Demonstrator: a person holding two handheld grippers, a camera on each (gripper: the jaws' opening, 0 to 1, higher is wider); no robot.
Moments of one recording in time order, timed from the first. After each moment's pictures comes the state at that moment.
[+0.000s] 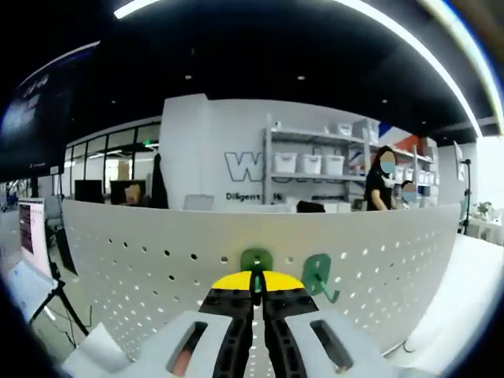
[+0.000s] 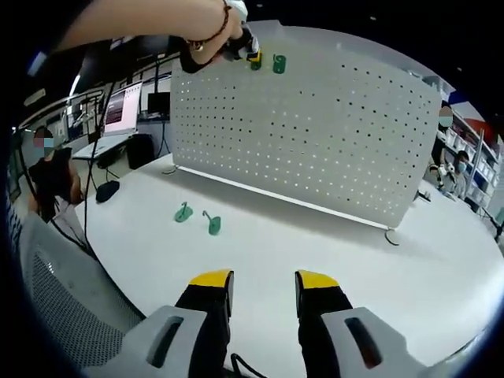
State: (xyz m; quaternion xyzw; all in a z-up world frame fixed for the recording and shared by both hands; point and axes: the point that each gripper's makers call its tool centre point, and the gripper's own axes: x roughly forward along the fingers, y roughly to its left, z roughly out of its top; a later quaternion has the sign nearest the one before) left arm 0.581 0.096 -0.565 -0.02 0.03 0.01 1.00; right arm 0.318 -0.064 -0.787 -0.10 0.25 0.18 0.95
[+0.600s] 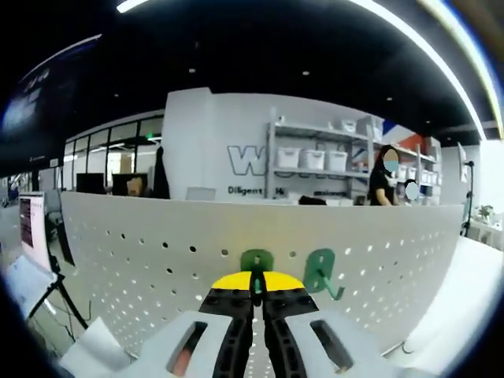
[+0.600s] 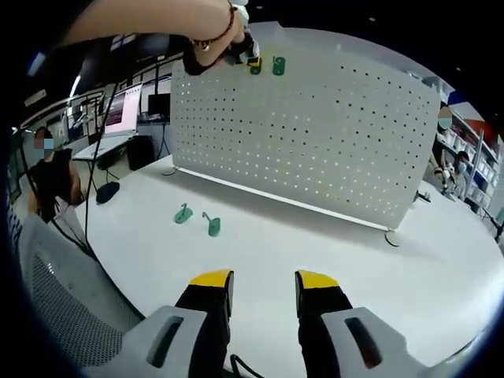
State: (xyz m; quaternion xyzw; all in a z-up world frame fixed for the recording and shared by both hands) left arm 0.586 0.099 -0.571 -0.04 0.04 0.02 1.00; right arm 0.318 -0.064 -0.786 -0.10 0.25 0.18 0.95
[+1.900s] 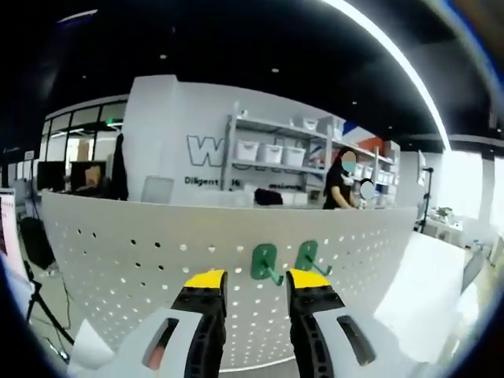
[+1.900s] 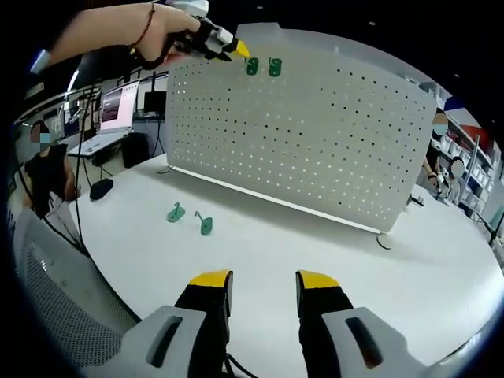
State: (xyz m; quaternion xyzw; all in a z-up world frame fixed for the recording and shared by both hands) left arm 0.549 0.121 -0.566 -0.06 0.09 -0.14 0.98; right arm 0.320 -0.072 -0.783 -0.12 0.24 0.16 0.95
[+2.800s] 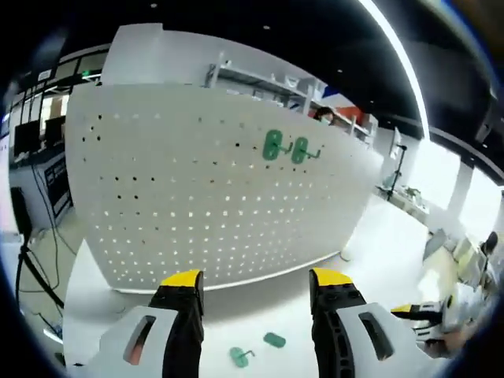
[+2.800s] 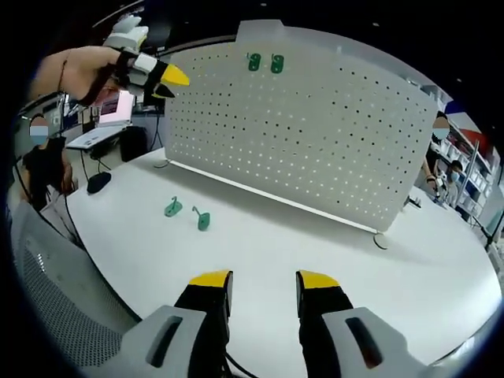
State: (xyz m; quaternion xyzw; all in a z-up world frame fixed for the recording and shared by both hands) left arm 0.444 0.166 -0.669 -0.08 0.22 -0.22 0.95; right arm 0.318 -0.073 -0.787 -0.13 0.25 0.16 0.95
